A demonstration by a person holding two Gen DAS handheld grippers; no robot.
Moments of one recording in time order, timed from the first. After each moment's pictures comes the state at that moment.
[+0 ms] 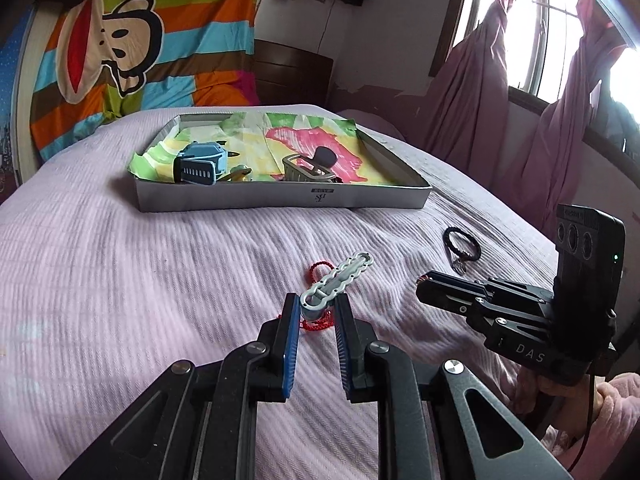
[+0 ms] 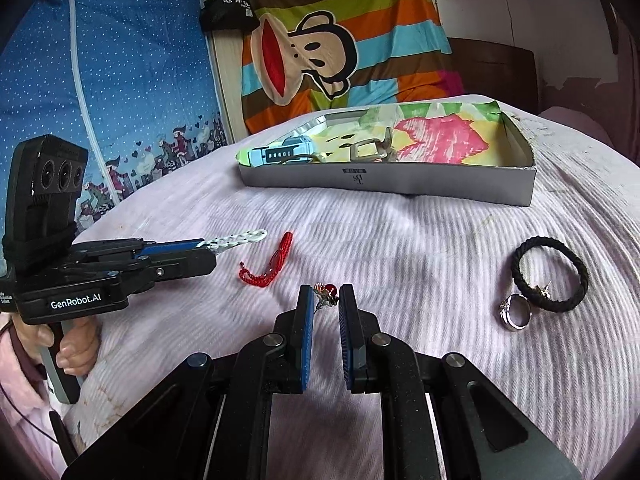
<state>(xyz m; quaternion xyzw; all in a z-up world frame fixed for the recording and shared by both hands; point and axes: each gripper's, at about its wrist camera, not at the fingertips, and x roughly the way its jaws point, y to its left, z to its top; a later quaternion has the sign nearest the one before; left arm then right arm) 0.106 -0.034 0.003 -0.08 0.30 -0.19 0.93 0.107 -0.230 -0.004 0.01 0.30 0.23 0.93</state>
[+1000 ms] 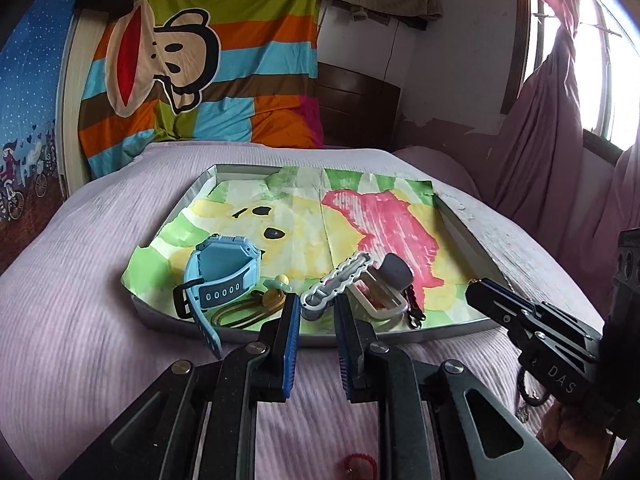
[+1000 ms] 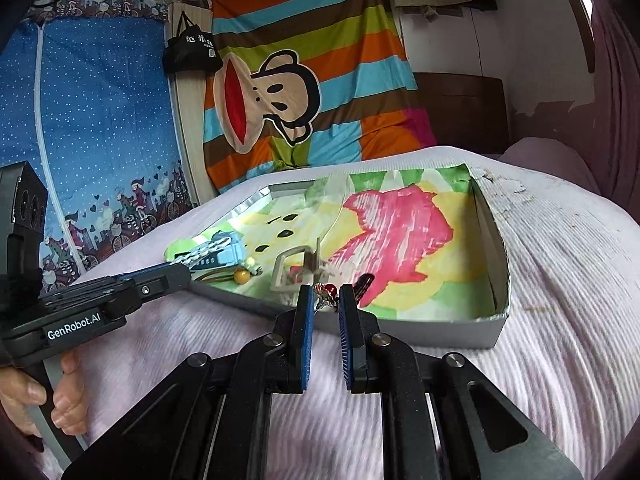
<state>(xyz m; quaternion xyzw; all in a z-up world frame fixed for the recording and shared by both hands) 0.221 -0.054 0.037 -0.10 0.28 -0.05 0.95 0.208 -0.244 0.044 0.02 0.24 0.17 0.96</state>
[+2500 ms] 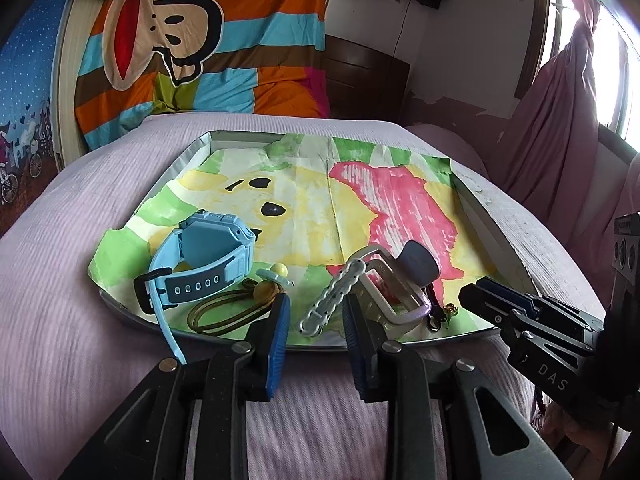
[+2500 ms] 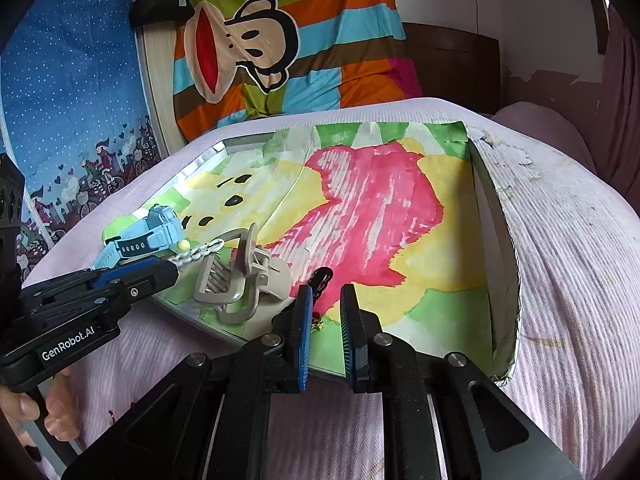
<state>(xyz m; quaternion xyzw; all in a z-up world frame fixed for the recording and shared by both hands) 0.247 -0.058 0.023 -0.11 0.32 -0.06 0.94 0.263 -0.239 0.024 0.00 0.33 0.13 0.93</state>
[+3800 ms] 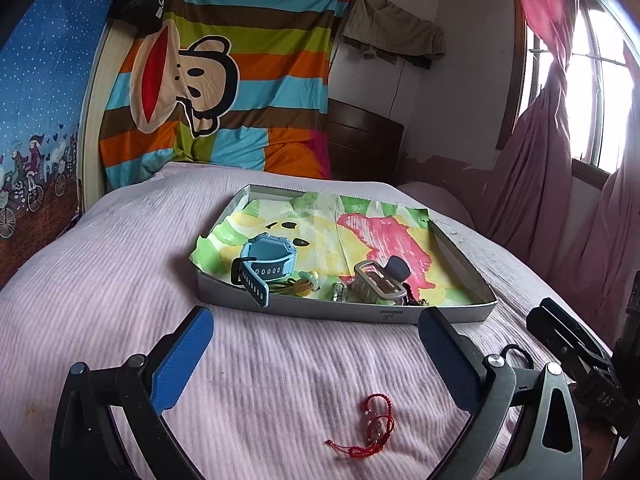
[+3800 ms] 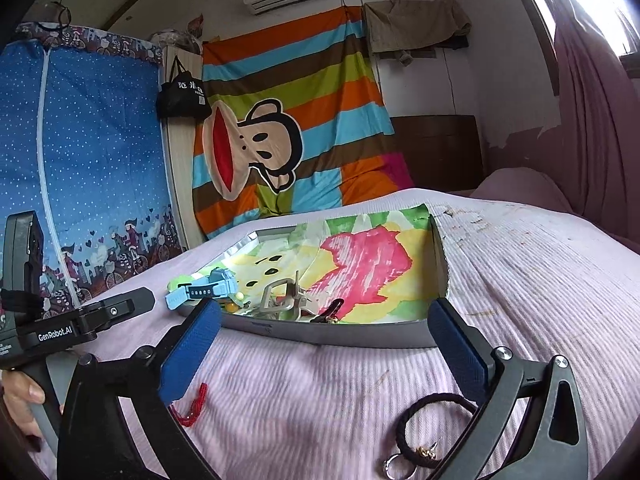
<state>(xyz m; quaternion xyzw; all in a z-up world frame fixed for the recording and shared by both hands) 0.143 -0.022 0.038 -0.12 0.21 -0.05 0.97 0.131 -0.274 0.053 0.05 0.14 0.14 0.98</state>
